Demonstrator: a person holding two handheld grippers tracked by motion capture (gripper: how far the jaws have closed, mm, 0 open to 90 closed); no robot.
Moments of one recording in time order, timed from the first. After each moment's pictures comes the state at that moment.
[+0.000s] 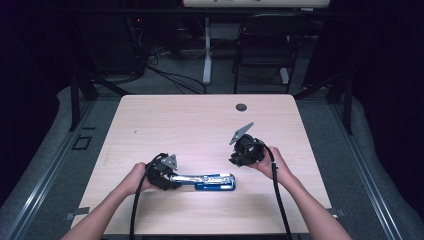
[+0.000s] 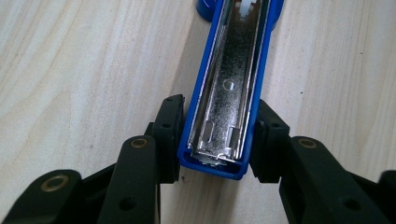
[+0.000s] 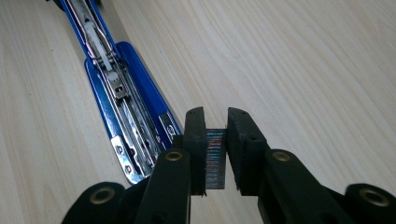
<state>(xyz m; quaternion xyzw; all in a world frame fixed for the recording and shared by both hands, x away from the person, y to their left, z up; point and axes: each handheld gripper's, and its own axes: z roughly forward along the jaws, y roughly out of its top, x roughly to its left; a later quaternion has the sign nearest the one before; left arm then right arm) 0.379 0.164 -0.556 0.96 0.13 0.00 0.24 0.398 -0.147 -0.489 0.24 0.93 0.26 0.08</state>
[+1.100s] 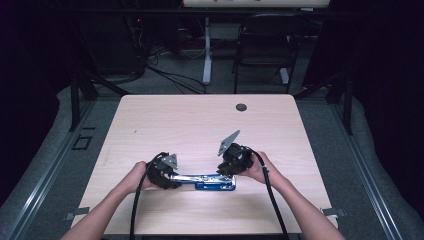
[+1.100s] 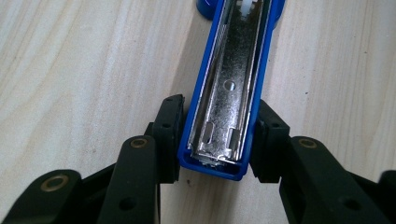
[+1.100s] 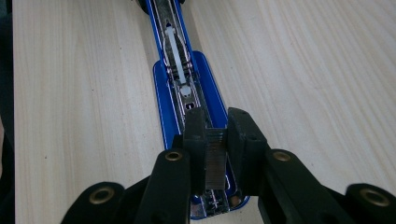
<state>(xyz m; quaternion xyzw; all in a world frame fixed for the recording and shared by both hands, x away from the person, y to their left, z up) 0.384 0.163 -0.557 0.96 0.12 -0.01 0.24 0.386 -0.116 -0.505 0.15 0.95 0.28 0.02</state>
